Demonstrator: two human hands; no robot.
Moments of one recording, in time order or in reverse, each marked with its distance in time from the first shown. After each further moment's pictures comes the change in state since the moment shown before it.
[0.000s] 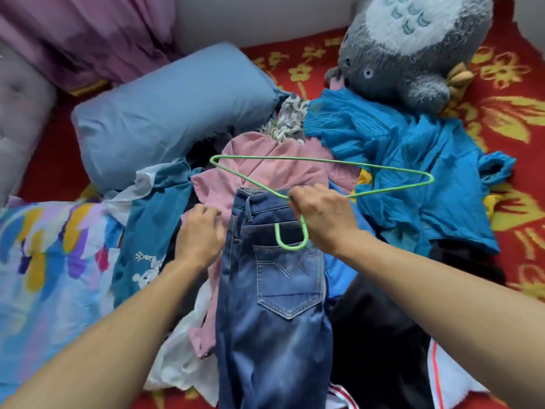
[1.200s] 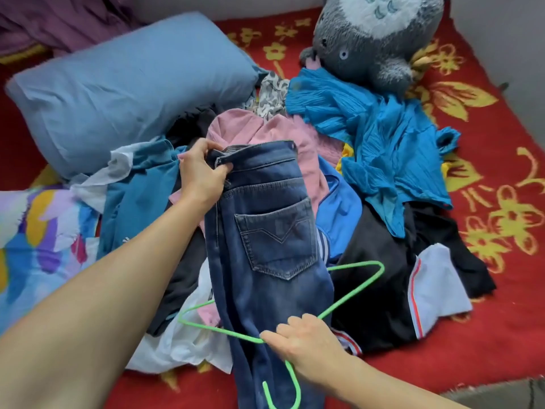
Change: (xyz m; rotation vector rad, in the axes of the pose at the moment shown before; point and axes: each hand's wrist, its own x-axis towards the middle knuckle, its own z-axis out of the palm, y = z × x) left_hand 0.038 -0.013 -0.034 -0.736 0.126 0.071; right_hand -0.200 -0.176 0.005 0.034 -0.627 -0.255
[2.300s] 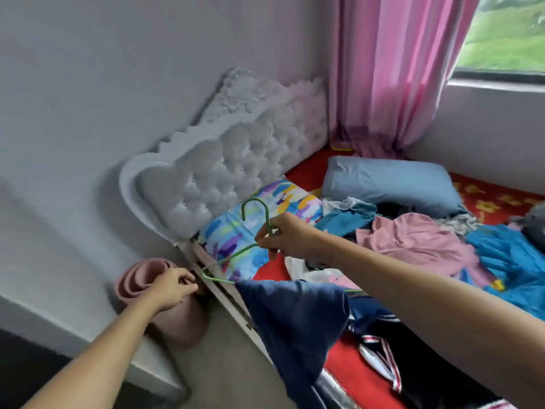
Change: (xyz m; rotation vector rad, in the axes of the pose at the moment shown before) left_hand -0.671 0.140 -0.305 0.201 0.425 -0.859; right_hand -0.137 -0.285 -0.329 0.664 -0.297 -0.491
